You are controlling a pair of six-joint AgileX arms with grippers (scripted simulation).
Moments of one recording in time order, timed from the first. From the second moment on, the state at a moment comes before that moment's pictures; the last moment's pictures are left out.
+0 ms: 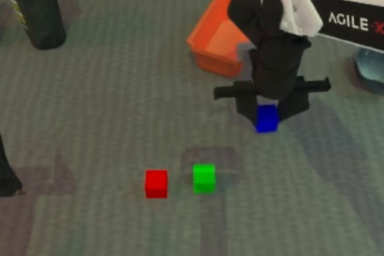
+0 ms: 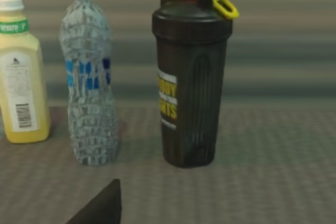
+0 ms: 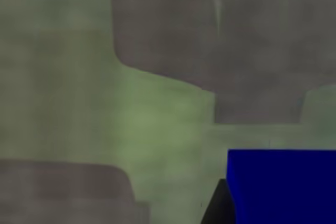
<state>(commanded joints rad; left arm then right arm) 0.02 0.00 0.00 0.00 0.00 0.00 0.52 2.23 1.77 -1.10 0.01 0.45</state>
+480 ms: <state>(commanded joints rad) 0.02 0.00 0.00 0.00 0.00 0.00 0.51 2.20 1.82 -1.18 0.01 0.46</state>
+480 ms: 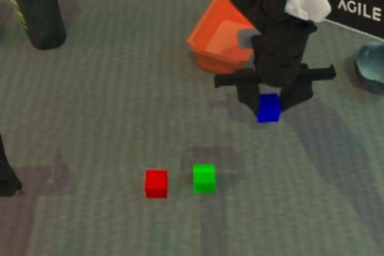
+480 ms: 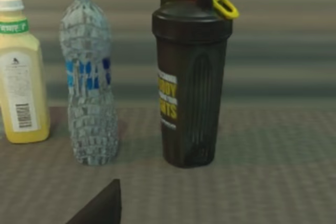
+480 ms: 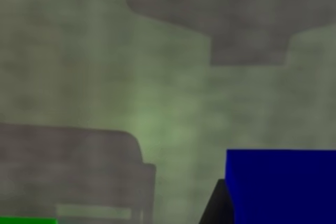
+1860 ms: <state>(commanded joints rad) 0.02 0.00 0.00 0.00 0.00 0.00 0.67 1.96 1.30 -0.88 0.01 0.67</state>
